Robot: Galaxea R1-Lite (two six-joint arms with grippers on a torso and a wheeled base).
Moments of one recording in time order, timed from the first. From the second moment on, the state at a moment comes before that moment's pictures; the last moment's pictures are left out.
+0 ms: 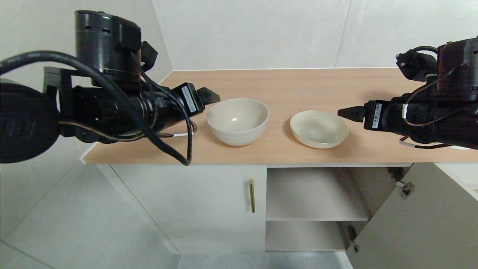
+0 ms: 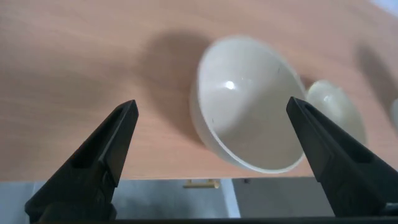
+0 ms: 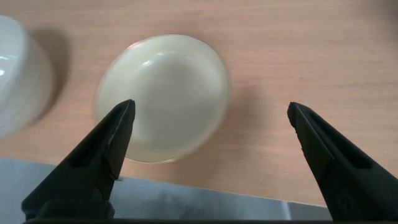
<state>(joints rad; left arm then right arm) -0.53 1.66 -1.33 0.00 0.23 -0.54 0.44 1.55 -1.16 -0.11 -0.23 0.23</state>
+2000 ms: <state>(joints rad) -0.58 1.62 -1.18 -0.16 0.25 -0.46 0.44 1.70 -1.15 -0.25 -0.38 0.20</state>
